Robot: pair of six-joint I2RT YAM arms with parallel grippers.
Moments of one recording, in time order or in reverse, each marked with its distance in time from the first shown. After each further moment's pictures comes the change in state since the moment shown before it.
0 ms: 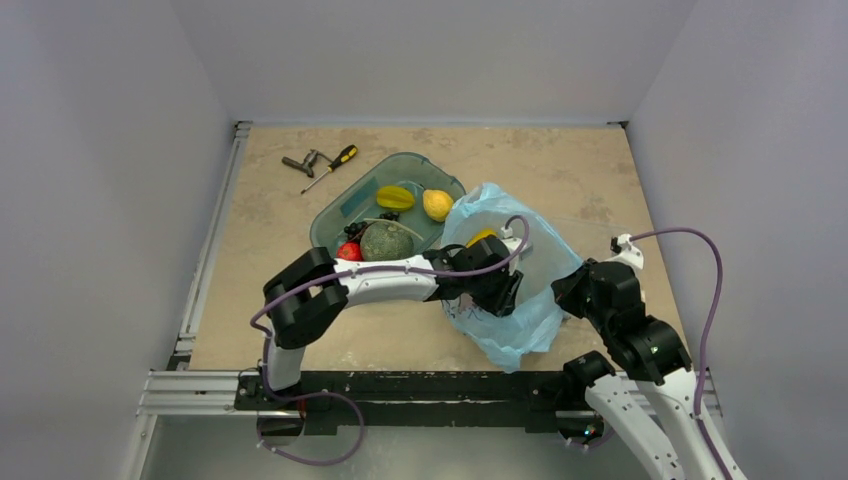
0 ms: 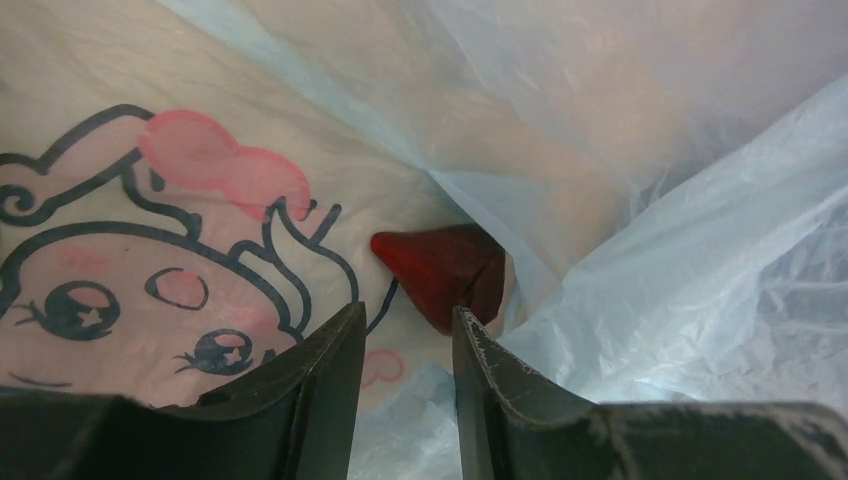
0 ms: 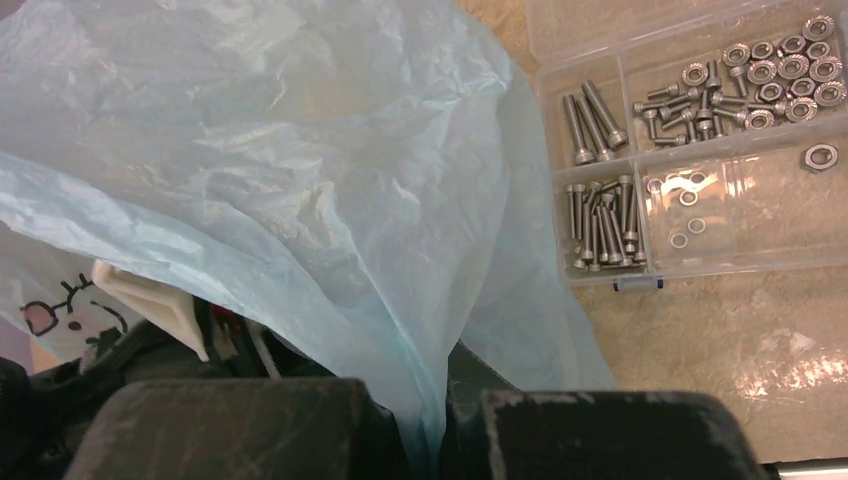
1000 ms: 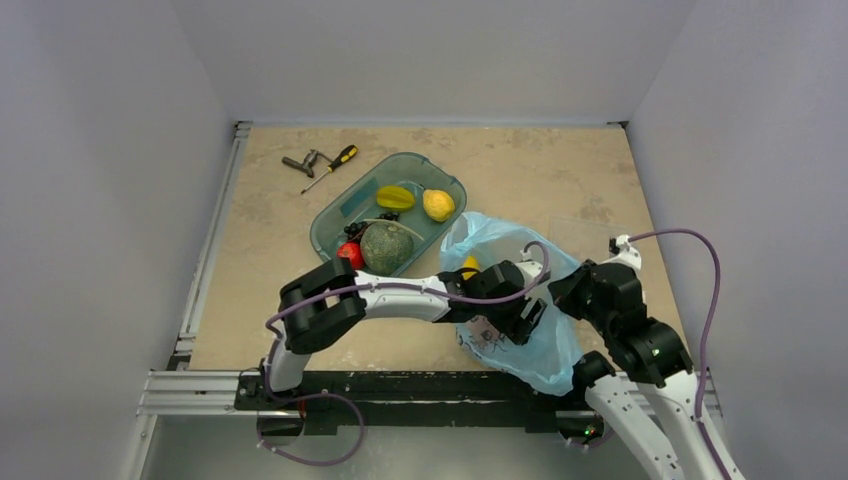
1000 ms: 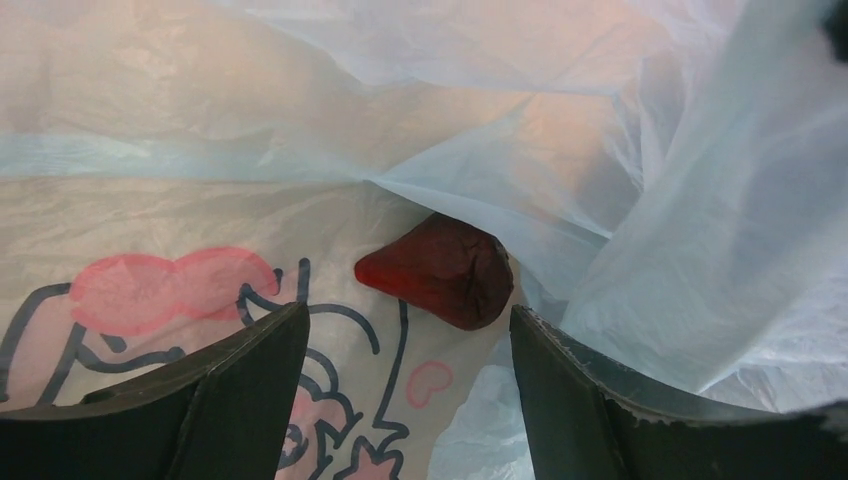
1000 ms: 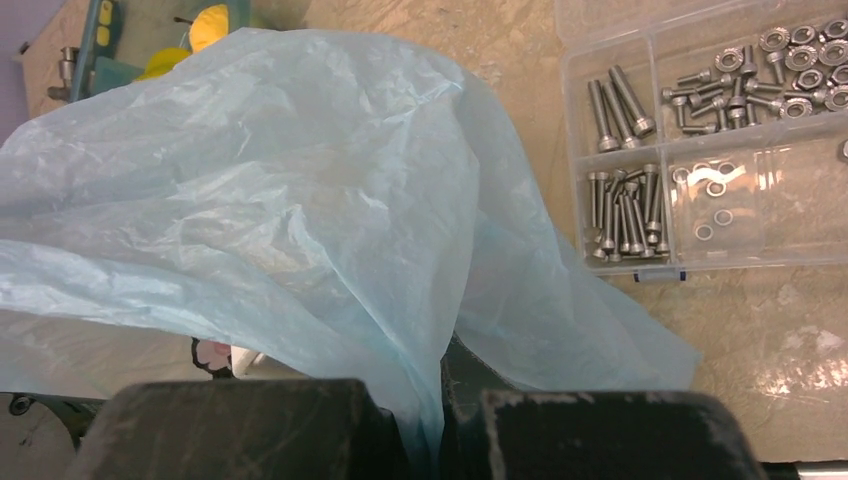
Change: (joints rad) left arm -0.117 0.078 -0.008 0.135 0.004 0.019; right arm 0.000 -0.007 0.000 -0.005 -0.039 0.002
